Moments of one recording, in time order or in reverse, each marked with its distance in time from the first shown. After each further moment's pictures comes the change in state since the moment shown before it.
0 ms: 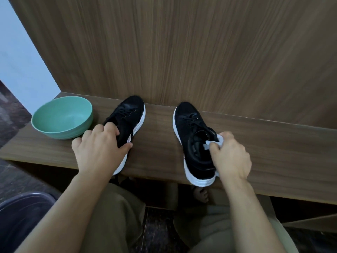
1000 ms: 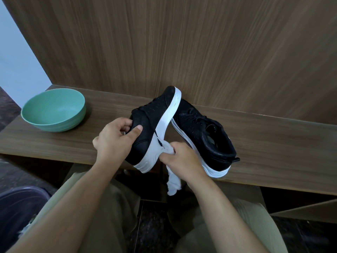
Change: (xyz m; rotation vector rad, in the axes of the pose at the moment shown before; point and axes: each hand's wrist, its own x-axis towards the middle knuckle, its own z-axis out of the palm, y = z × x) left_hand -0.009 0.033 0.004 -0.799 -0.147 -0.184; right_hand -0.041 -0.033 0.029 0.339 -0.527 -0.231
